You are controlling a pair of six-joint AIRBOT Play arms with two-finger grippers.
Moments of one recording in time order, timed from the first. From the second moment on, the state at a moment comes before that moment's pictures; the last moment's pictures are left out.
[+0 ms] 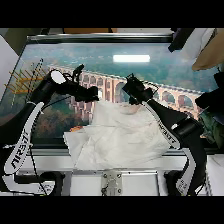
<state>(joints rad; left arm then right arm) -0.23 -1.53 1.36 0.92 -1.17 -1.55 0.50 -1.96 1.69 -2.12 1.34 1.93</state>
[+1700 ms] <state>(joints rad) -0.27 -1.33 1.28 0.99 -1.19 -1.50 0.52 -0.97 1.22 -1.69 1.55 2.04</state>
